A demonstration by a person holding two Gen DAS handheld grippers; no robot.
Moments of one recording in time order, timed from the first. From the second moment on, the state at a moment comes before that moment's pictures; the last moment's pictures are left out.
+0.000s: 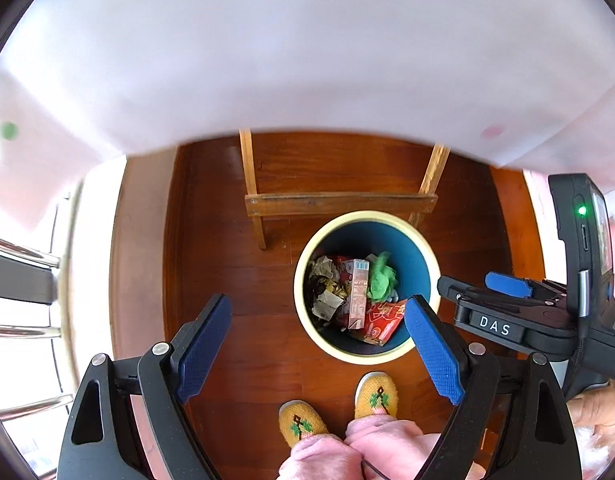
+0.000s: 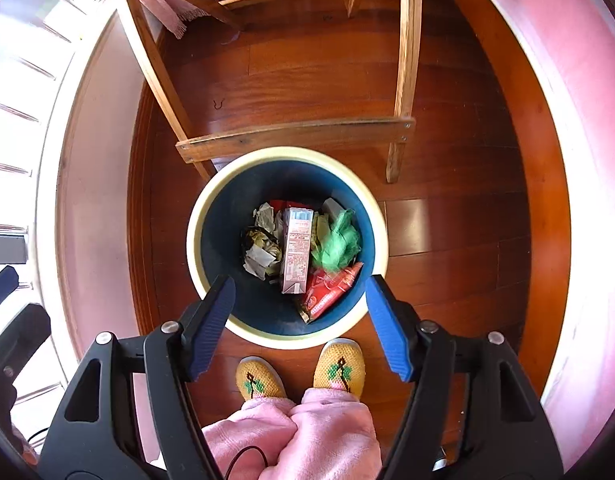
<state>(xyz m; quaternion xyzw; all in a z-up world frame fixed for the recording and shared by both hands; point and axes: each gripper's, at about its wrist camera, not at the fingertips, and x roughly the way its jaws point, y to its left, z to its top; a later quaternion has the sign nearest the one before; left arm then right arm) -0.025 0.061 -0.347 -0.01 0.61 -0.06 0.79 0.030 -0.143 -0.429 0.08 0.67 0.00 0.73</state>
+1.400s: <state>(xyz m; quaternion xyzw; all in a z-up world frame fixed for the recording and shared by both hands) -0.051 0.057 0.067 -0.01 0.46 -0.04 0.89 -0.021 -0.155 0.030 0.09 0.50 0.03 0.86</state>
